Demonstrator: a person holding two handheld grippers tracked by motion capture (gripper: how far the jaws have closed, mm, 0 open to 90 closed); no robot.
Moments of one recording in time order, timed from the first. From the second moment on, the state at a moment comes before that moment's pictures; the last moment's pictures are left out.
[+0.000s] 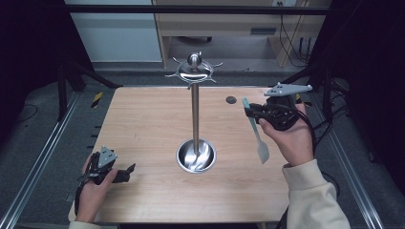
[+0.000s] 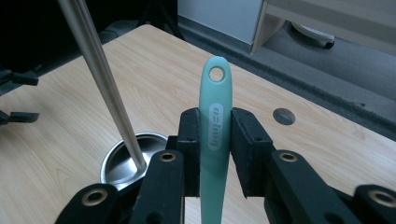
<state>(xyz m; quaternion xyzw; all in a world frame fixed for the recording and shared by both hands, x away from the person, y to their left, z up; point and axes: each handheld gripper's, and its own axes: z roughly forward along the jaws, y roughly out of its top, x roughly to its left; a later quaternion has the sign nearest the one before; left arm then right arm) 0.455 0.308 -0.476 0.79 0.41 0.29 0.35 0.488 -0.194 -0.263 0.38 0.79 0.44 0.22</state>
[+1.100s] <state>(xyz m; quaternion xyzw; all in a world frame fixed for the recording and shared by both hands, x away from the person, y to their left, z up) 0.455 0.308 -0.476 0.79 0.41 0.29 0.35 0.453 -0.163 -0.223 0.31 0.76 0.51 0.24</state>
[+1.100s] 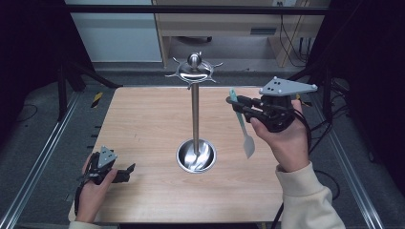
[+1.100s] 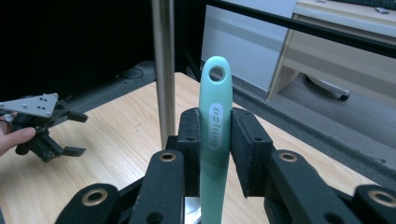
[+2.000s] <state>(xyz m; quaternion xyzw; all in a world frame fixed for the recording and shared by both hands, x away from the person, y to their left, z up) 0.455 0.308 -0.476 0.79 0.41 0.29 0.35 0.441 -0.152 -0.202 0.28 0.76 0.53 0.25</state>
